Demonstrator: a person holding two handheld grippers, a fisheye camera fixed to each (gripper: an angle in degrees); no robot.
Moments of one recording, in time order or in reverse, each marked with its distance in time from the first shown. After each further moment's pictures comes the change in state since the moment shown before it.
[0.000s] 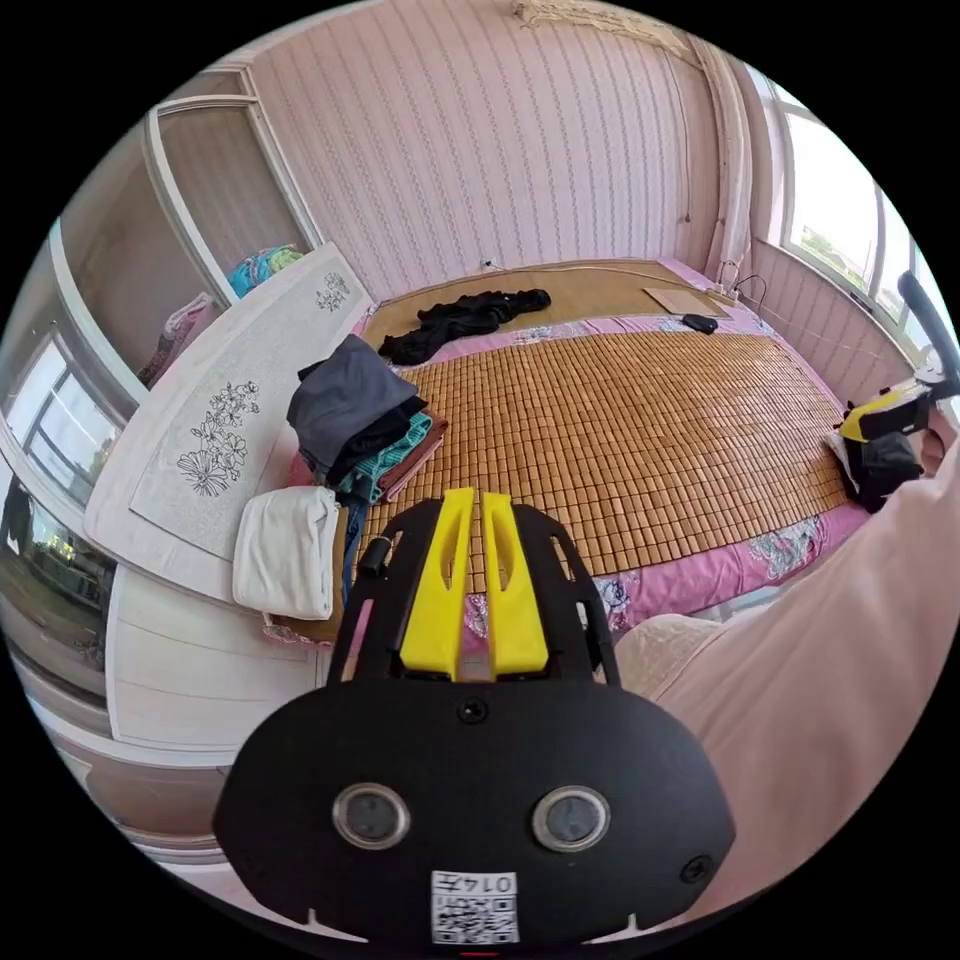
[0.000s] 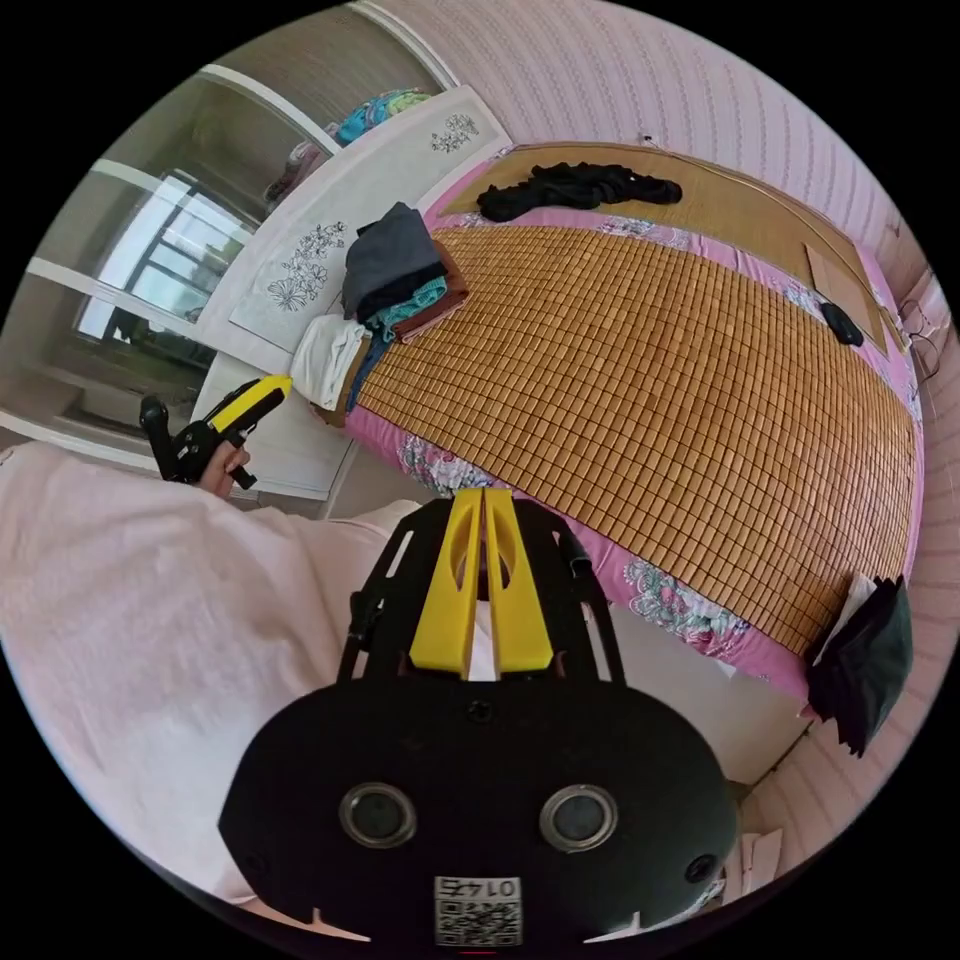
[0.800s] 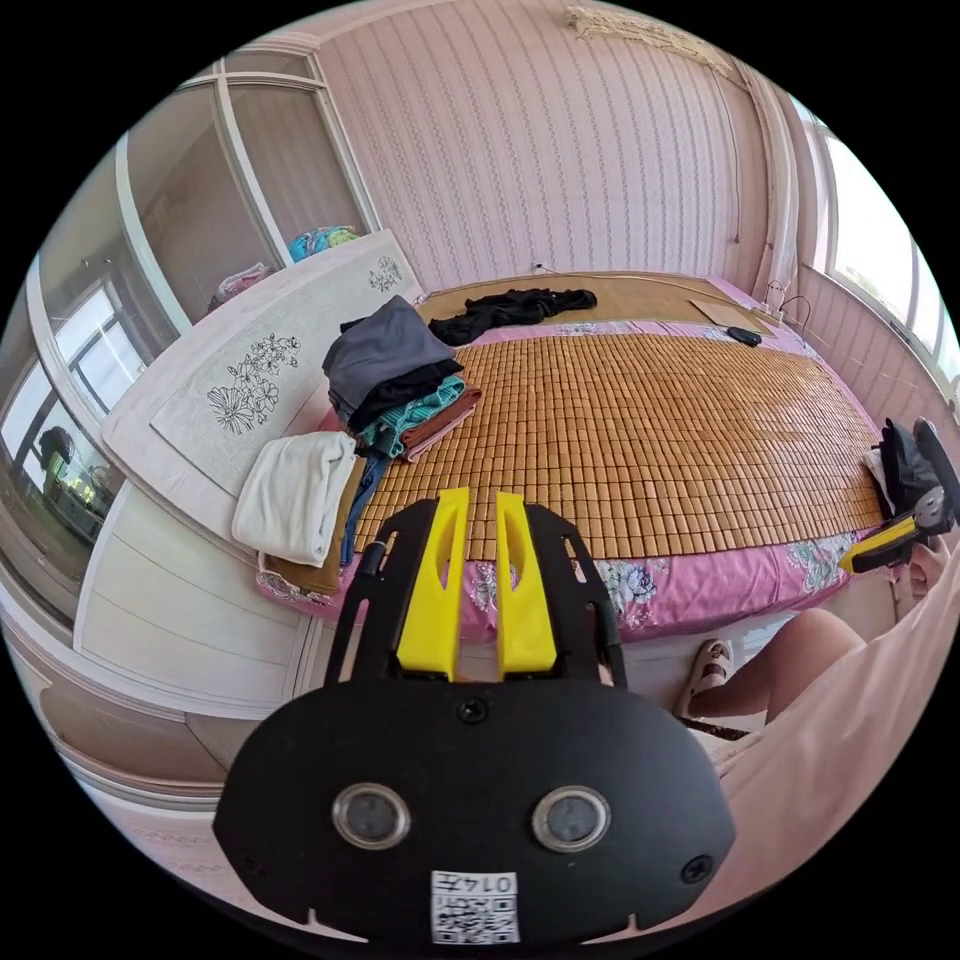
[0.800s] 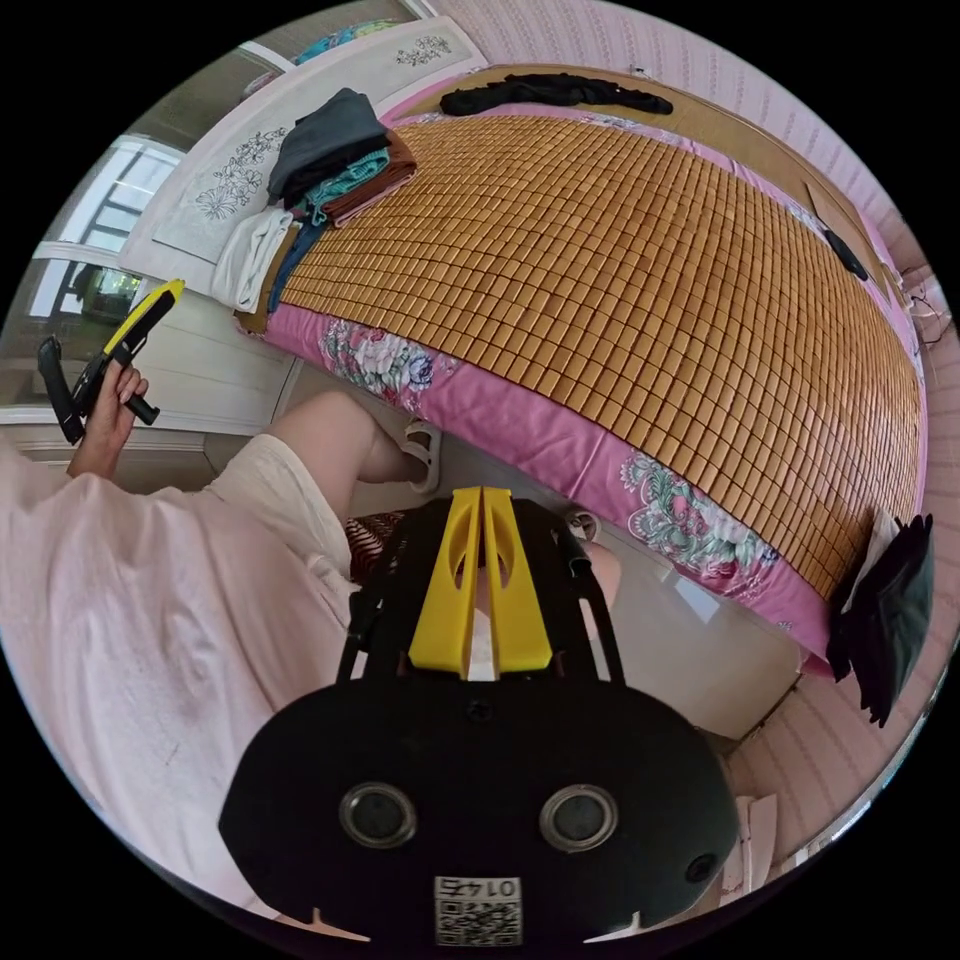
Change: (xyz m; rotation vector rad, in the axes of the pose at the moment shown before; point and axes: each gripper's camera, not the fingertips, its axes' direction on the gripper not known) left arm -0.109 0.057 -0.097 0.039 -0.099 -0.130; right arm 0.025 0.129 0.250 -0.190 0.080 0.026
